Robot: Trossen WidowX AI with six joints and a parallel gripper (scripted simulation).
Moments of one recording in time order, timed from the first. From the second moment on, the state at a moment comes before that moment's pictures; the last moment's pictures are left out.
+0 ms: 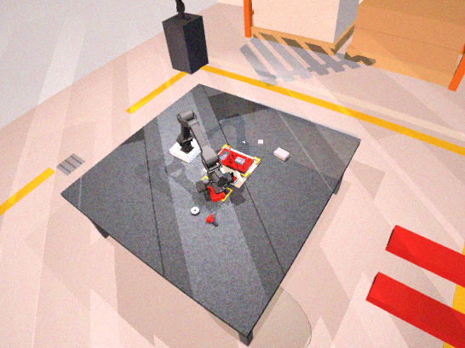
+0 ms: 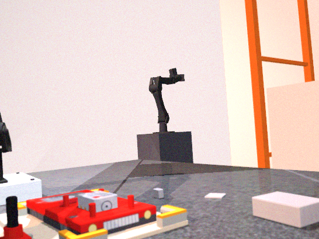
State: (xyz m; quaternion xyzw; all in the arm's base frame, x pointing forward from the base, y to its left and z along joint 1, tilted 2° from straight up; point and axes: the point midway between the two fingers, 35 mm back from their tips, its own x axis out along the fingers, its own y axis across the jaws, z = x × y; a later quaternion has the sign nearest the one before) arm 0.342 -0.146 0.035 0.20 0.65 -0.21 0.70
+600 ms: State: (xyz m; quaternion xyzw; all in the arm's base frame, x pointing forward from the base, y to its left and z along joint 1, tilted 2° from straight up) arm 0.340 -0.145 0.070 0.20 0.65 -0.21 0.70
